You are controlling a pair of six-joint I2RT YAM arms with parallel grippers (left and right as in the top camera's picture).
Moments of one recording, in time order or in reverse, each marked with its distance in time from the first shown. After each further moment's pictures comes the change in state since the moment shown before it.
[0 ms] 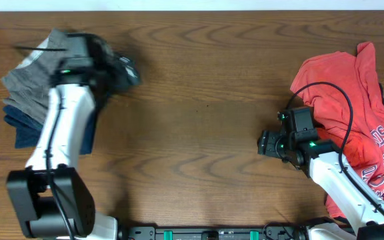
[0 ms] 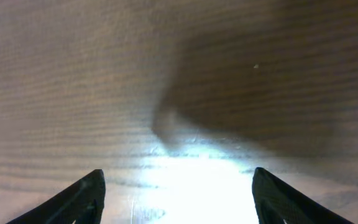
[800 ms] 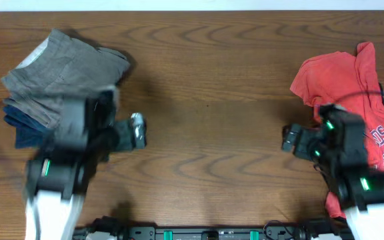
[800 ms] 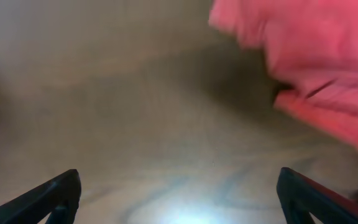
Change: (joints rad) left arm -0.154 -0.732 -0.207 -0.310 -0.125 0.081; right arm -0.121 -0.513 0.198 -0.353 0.092 -0.061
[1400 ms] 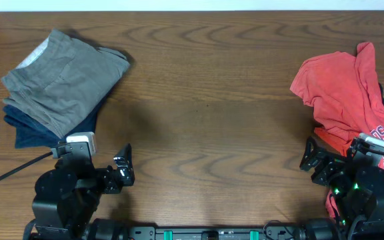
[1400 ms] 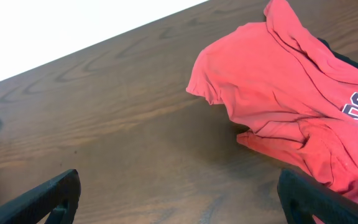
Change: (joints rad) left arm 0.000 -0.476 -0.211 0.094 -0.079 0.000; right arm 0.000 -0.395 -0.045 -0.040 0.140 0.033
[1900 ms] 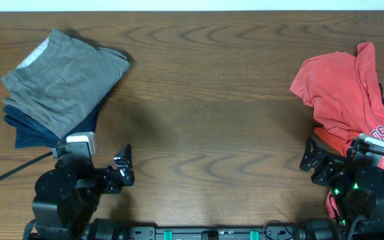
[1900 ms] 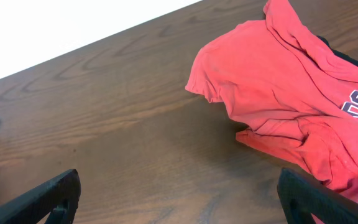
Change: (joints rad) left arm 0.000 0.000 0.000 0.000 0.000 0.000; right arm 0.000 0.000 0.000 -0.007 0.000 0.000
